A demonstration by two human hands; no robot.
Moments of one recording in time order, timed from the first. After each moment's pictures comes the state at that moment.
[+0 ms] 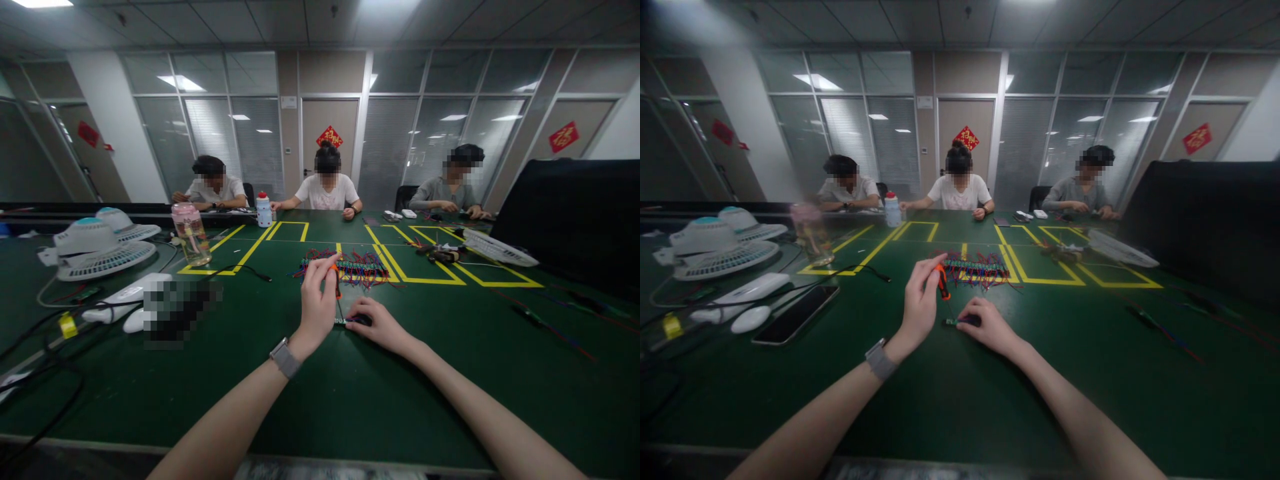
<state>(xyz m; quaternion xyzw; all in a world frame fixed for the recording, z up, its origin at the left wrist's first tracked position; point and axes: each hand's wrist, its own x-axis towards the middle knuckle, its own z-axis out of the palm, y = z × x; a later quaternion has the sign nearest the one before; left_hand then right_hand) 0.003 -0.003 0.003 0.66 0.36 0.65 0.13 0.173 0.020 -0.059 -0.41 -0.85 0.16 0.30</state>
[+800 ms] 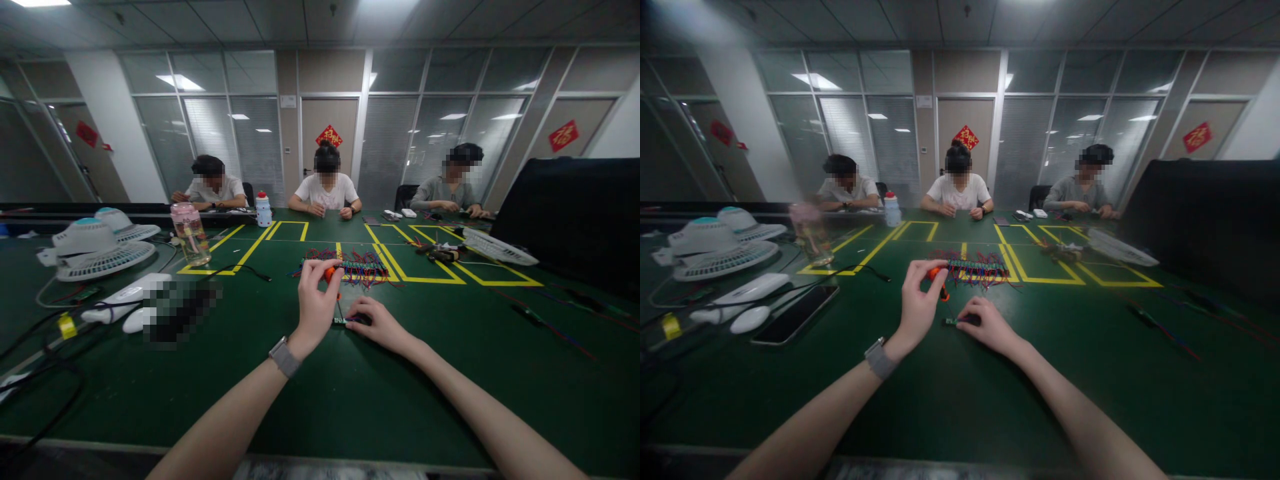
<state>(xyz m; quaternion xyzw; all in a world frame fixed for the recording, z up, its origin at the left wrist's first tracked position) 0.002 -0.002 0.004 0.65 0.39 0.65 0.09 0.174 0.021 -0.060 -0.40 -0.85 0.17 0.30</state>
